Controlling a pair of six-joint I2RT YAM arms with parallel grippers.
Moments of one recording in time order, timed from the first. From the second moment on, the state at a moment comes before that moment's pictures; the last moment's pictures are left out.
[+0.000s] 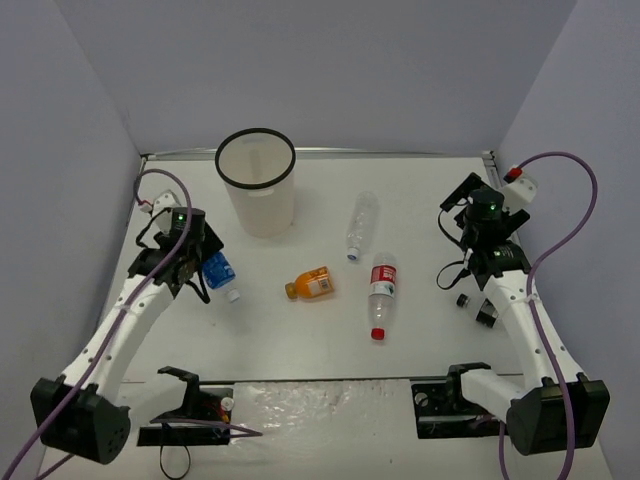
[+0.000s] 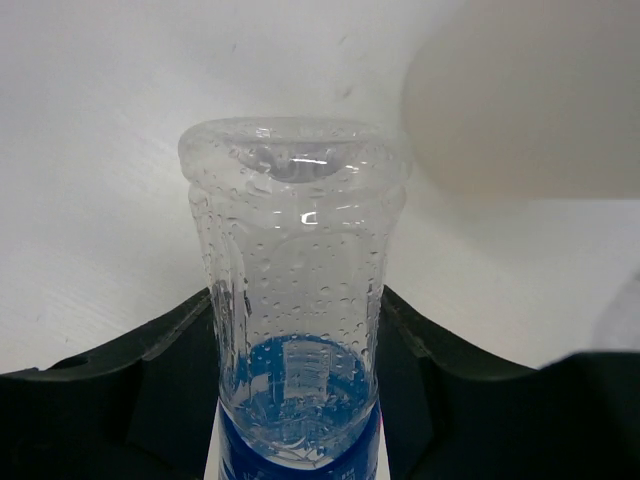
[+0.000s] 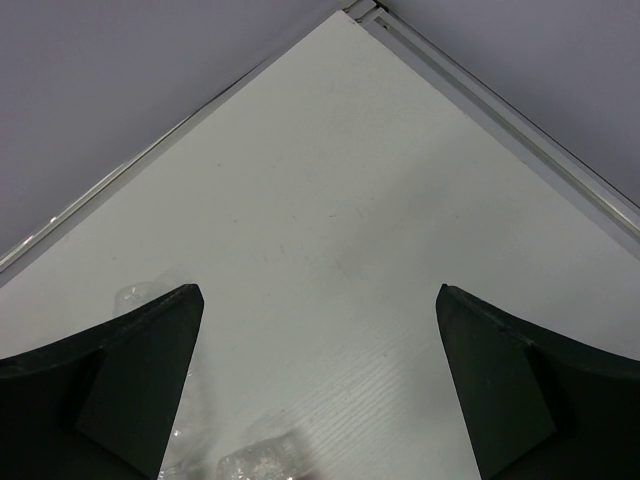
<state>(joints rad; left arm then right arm) -0.28 1.04 1.01 -0.64 -0.41 -0.74 0.09 1.08 0.92 -0.26 0.50 0.56</state>
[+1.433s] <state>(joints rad) -0.29 1.43 1.60 -0.10 -0.01 -0.23 0.30 1.62 1.08 -0.03 0.18 0.44</state>
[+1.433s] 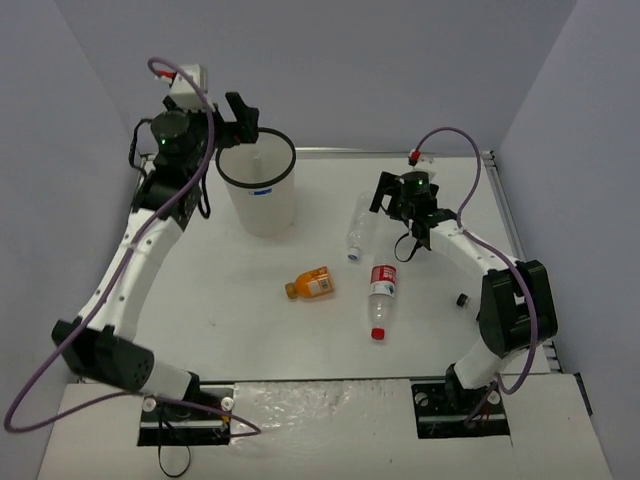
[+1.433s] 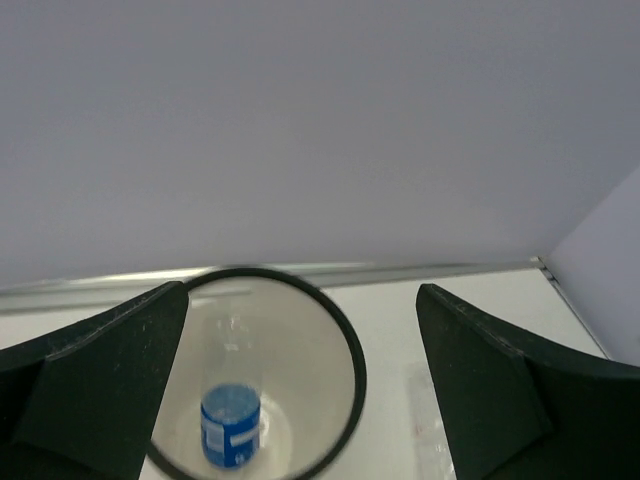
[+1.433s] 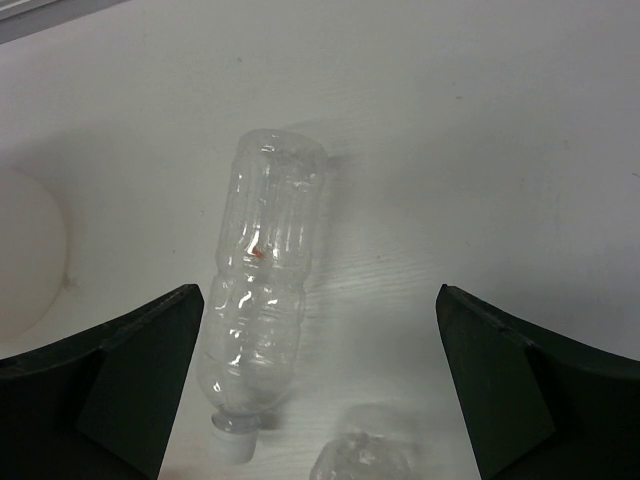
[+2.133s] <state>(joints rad) -0.31 0.88 0.85 -0.53 -0.54 -0.60 0.33 2.09 1.37 -0.02 0.16 0.61</state>
